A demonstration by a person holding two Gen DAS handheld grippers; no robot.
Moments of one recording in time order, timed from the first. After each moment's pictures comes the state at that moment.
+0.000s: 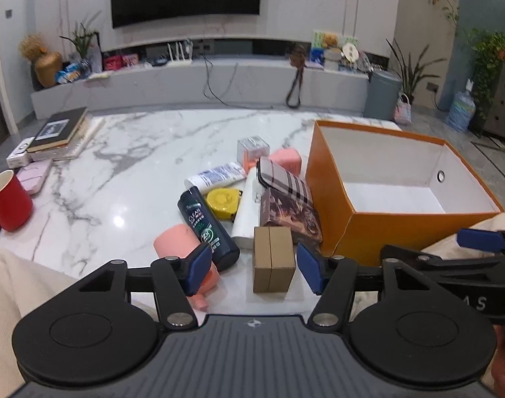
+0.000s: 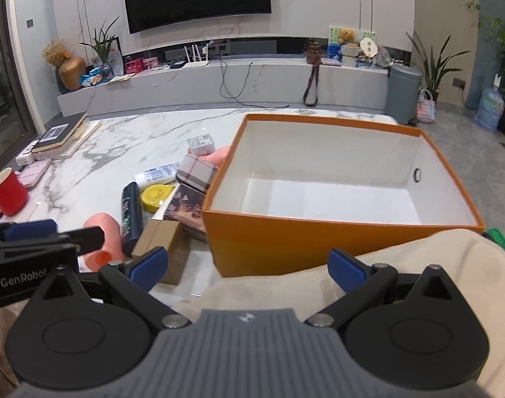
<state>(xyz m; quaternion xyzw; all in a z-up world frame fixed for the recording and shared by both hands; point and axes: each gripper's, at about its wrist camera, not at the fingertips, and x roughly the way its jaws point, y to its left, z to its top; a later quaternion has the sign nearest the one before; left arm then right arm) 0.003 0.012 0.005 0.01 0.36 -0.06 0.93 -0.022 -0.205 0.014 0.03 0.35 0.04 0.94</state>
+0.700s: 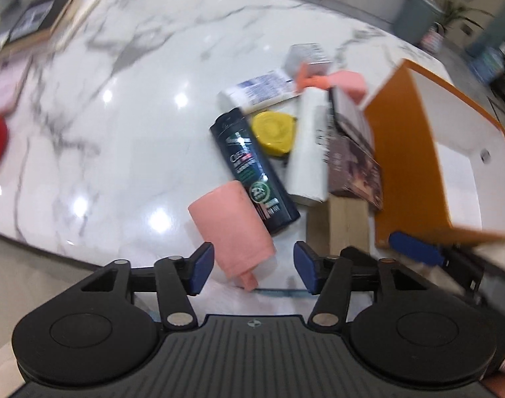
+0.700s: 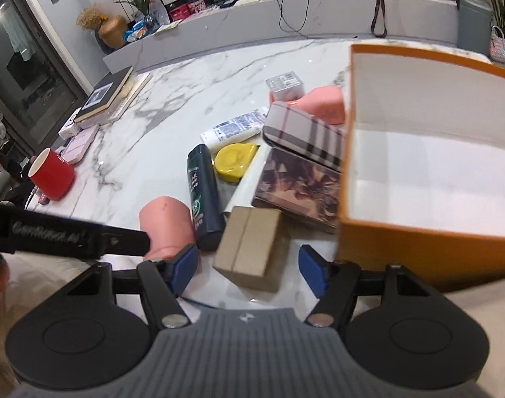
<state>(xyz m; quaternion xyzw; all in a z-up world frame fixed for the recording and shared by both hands) 0.128 0.091 -0.035 -0.07 0.59 -0.05 0.80 0.075 -0.138 -0.030 0.09 0.46 0.15 0.87</state>
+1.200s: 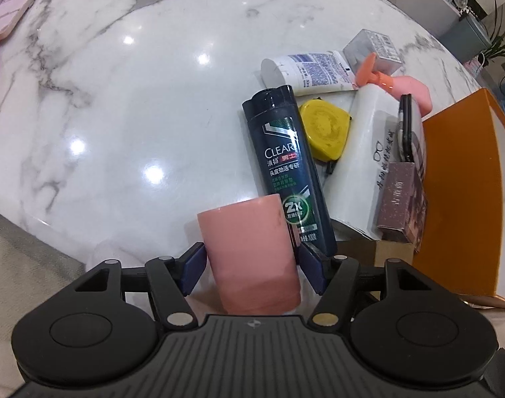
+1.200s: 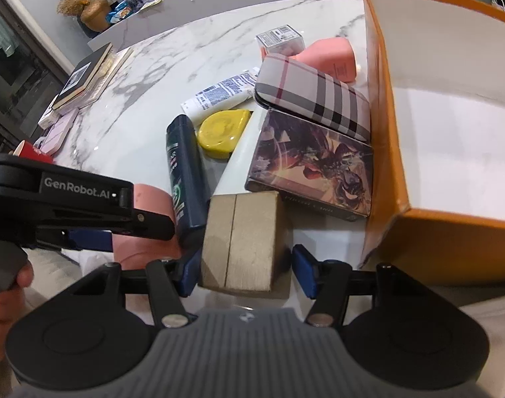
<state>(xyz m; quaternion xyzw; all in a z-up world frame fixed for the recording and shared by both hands) 0.163 0.107 -0.090 -0.15 0.63 0.00 0.76 0.108 -0.127 -0.075 0.11 0.51 0.14 0.84</state>
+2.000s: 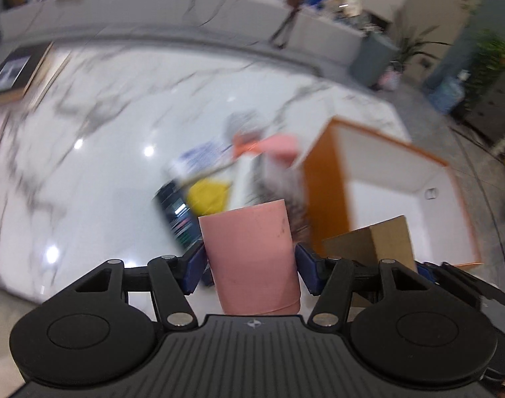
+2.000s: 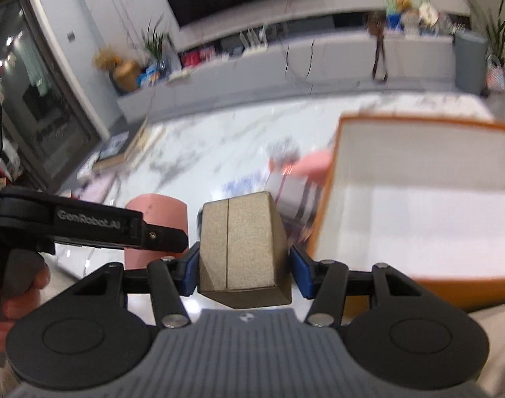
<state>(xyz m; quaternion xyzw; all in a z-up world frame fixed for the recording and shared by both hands) 0.123 0.038 0.042 -0.07 0.49 -0.12 0.86 0.053 -0.182 0.029 0.11 0.37 0.16 0.91</state>
